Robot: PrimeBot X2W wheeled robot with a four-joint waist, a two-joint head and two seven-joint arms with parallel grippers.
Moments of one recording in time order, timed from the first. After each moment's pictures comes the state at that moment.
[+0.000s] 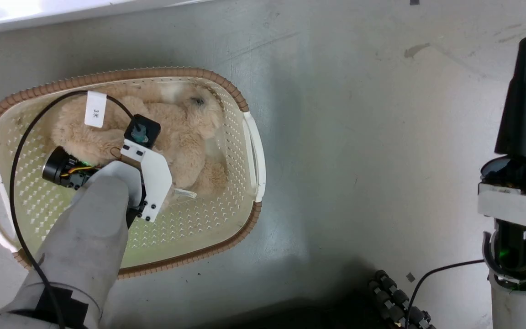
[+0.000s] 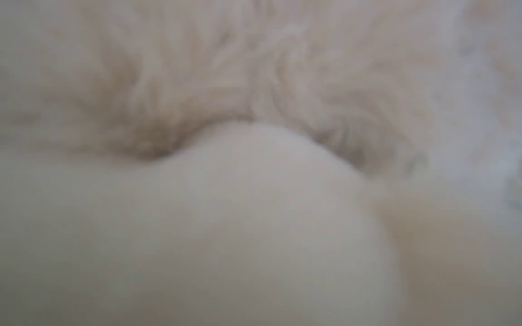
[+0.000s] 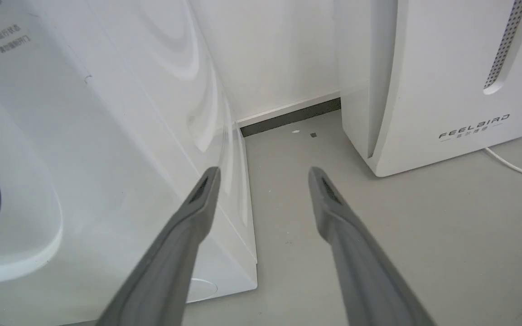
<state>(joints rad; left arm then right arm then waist) -0.95 0.20 -0.40 1.24 -0.02 -0.08 0.13 -0.38 -0.05 -0.02 -0.22 0.49 0.13 -0.25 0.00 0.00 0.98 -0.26</state>
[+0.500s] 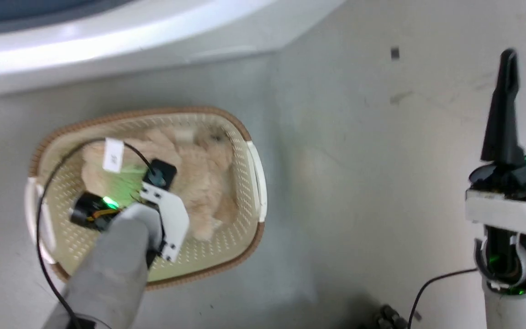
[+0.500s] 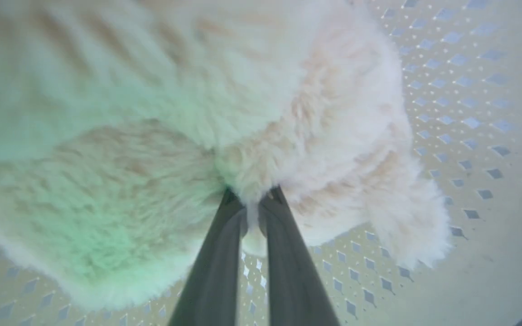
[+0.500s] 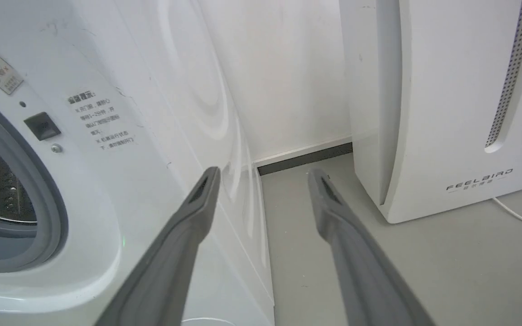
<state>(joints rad) -0.86 0.15 -0.41 1.29 -0.08 -0.08 0.02 -0.37 -0.05 -0.01 -0.19 0.47 0.13 -0.26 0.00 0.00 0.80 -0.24</state>
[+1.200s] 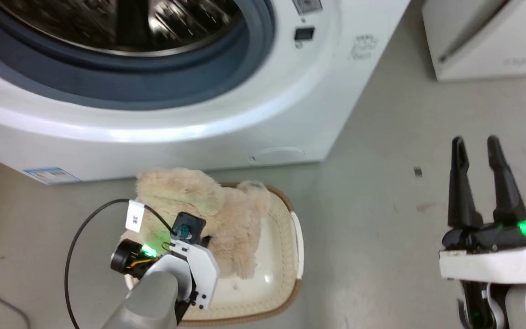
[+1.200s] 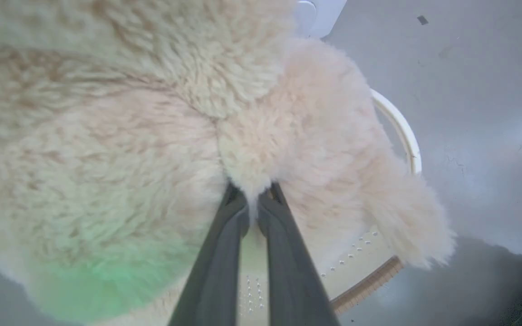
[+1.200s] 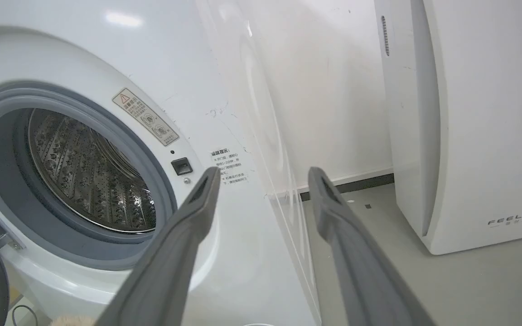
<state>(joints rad) -0.68 0.06 -0.45 1.28 -0.16 -0.11 -0.23 -0.15 -0.05 0.00 -0.11 0.39 0.13 -0.26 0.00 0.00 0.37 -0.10</state>
